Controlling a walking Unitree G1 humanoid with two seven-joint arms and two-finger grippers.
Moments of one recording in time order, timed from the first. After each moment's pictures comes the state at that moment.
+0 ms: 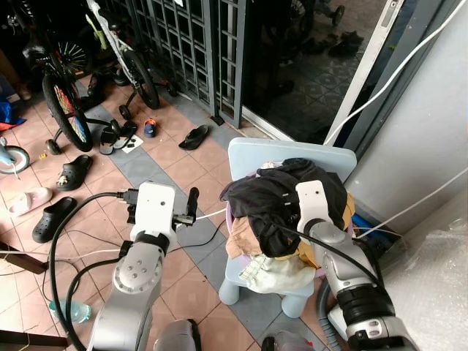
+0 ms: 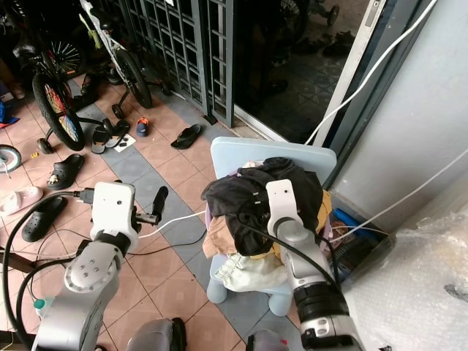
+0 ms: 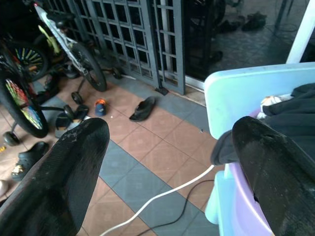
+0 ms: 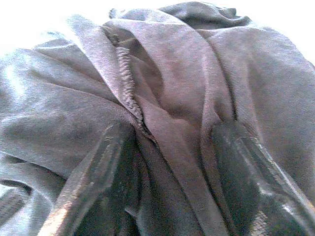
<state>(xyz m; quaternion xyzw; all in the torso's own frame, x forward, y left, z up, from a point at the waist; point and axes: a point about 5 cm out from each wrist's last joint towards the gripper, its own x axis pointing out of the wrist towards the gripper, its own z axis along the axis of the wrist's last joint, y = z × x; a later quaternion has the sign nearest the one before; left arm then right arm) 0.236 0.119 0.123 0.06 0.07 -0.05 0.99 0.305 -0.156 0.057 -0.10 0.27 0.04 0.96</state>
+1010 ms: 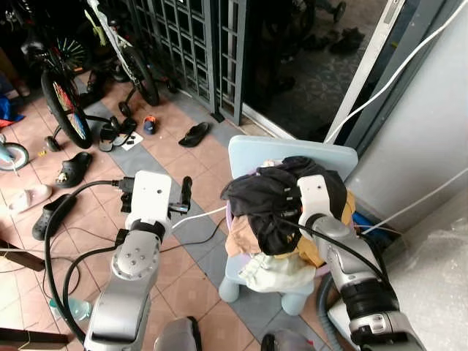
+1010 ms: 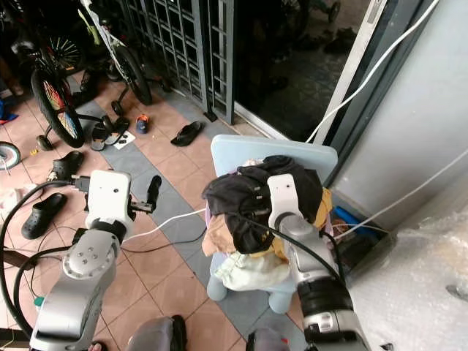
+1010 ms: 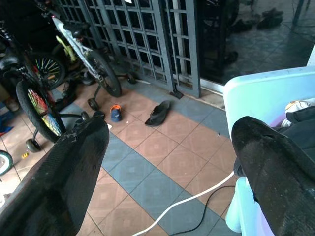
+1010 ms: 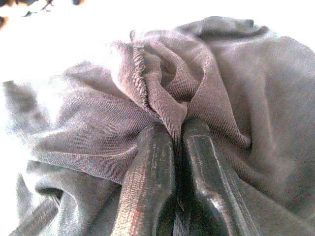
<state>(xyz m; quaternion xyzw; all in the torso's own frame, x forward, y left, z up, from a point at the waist) 0.249 0.132 0.133 0.10 0.05 -0.03 0.99 0.308 -0.147 0.071 -0.04 0.25 0.07 0.97</state>
